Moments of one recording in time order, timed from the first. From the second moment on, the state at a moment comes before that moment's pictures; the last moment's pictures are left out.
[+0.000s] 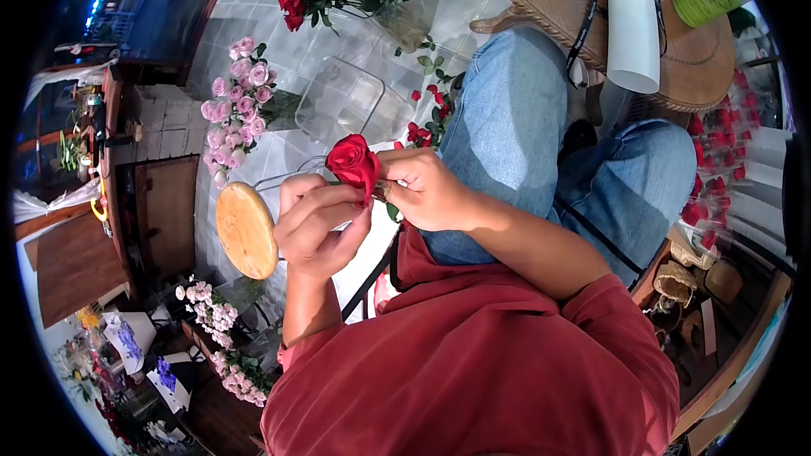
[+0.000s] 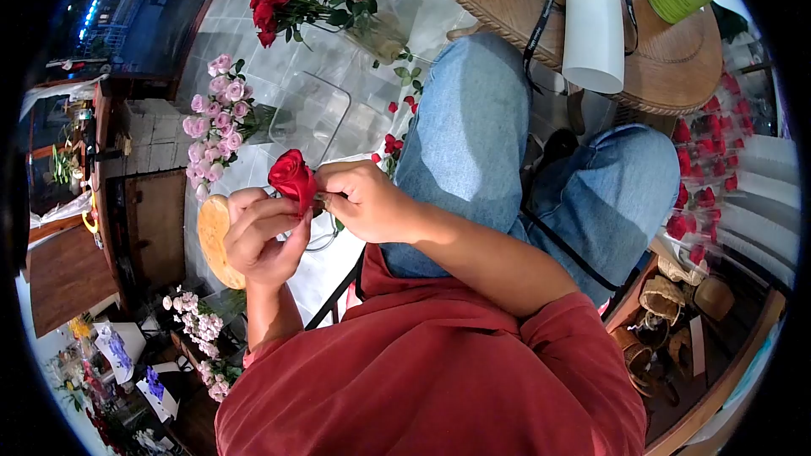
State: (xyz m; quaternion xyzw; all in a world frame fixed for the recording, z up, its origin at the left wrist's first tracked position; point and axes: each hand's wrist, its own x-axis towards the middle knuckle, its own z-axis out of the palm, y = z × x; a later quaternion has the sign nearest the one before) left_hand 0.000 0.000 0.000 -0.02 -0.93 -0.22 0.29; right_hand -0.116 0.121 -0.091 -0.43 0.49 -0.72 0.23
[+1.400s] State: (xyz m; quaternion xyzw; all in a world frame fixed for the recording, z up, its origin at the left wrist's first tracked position) left_hand -0.005 -0.023 0.006 -0.04 -0.92 -0.30 0.25; right_hand -0.118 0.130 -0.082 -0.29 0.43 -0.75 0.41
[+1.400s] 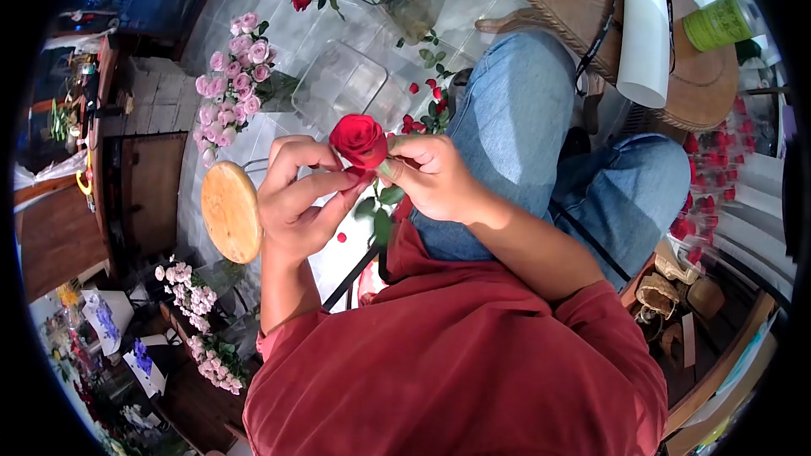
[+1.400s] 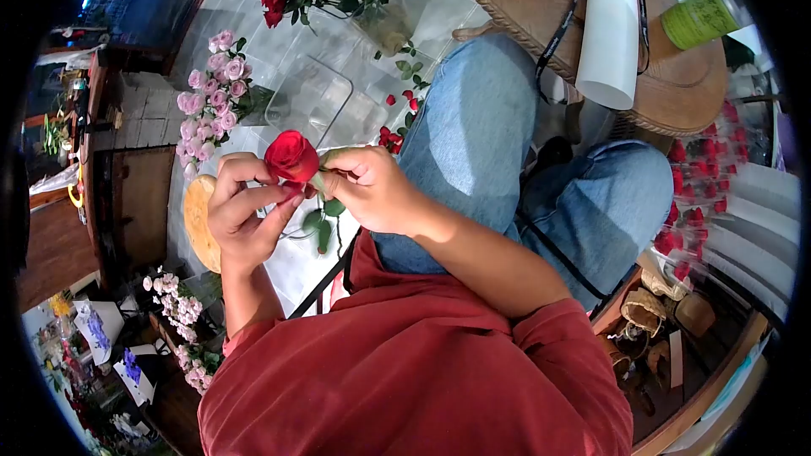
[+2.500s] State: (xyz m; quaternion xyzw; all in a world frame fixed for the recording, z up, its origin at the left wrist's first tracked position) left_hand -0.022 -0.030 0.025 -0.12 -0.92 -0.29 0.22; right_hand -0.126 0.125 -0.090 -0.25 0.25 -0.79 0.50
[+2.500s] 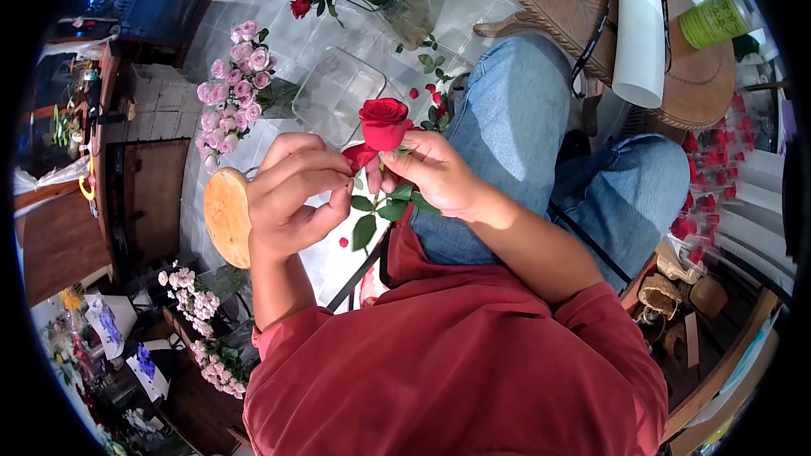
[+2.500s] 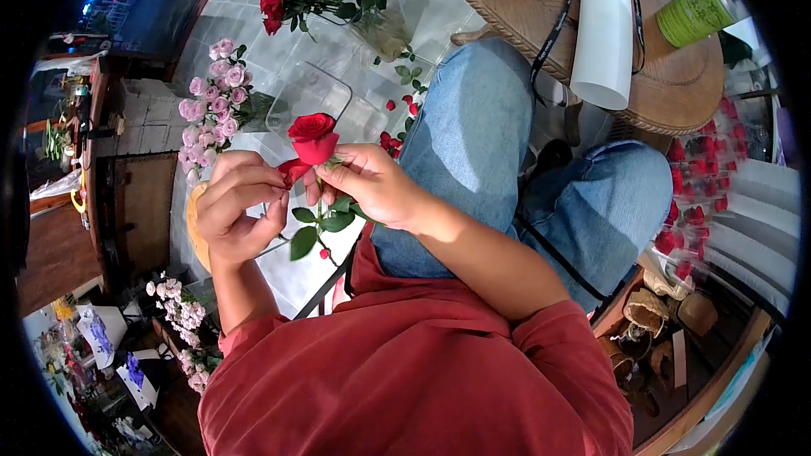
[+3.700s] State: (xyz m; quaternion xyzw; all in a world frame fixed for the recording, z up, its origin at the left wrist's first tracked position) left_hand 0.002 -0.129 -0.293 0.52 -0.24 -0.81 0.14; right_hand -0.129 0.123 -0.102 -0.18 0.27 -0.82 0.47
